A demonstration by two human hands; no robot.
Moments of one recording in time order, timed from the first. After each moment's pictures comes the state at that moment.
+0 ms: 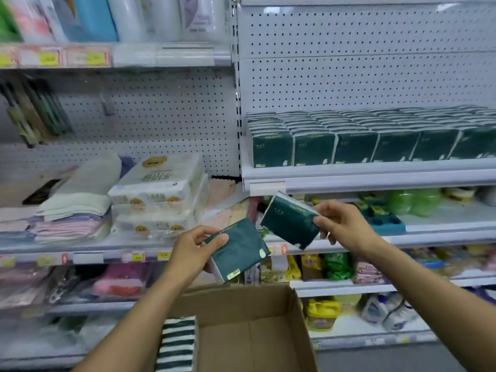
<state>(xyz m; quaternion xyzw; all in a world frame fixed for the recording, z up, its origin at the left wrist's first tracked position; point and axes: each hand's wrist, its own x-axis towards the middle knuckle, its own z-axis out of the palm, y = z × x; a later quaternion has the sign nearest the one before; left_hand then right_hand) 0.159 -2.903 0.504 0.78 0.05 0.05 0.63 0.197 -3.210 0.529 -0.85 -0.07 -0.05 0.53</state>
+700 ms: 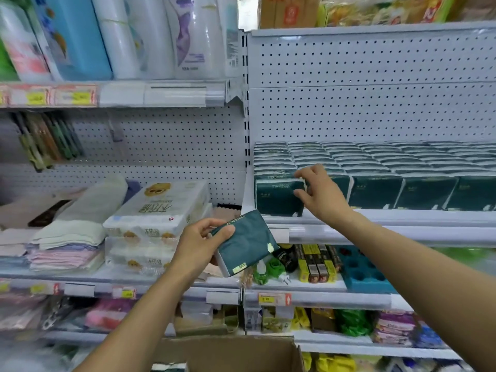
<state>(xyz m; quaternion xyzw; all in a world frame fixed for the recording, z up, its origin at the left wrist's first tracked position) 0.255 -2.939 0.566 0.76 0.05 0.12 0.63 0.377 -3.193 0.601 -0.91 -0.21 -0.23 0.27</state>
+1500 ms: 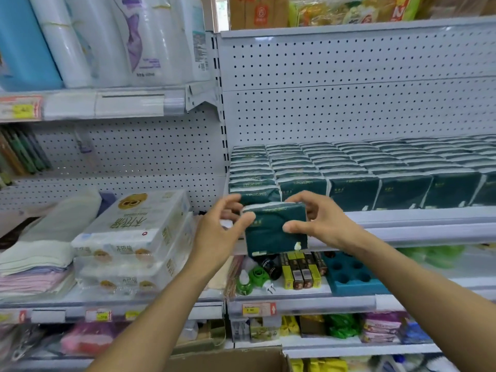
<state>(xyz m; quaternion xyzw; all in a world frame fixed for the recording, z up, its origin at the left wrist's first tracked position) 0.305 -3.007 0.583 0.80 -0.08 0.20 0.56 0.341 -3.242 0.597 -0.84 -0.22 -0.02 0.49</state>
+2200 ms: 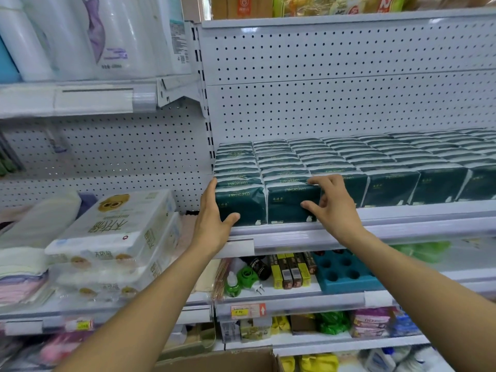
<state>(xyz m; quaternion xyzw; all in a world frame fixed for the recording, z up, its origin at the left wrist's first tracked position) 0.371 -3.018 0.560 0.86 -0.03 0.18 0.47 0.384 -3.280 0.574 -0.89 -0.10 -0.28 0.35</state>
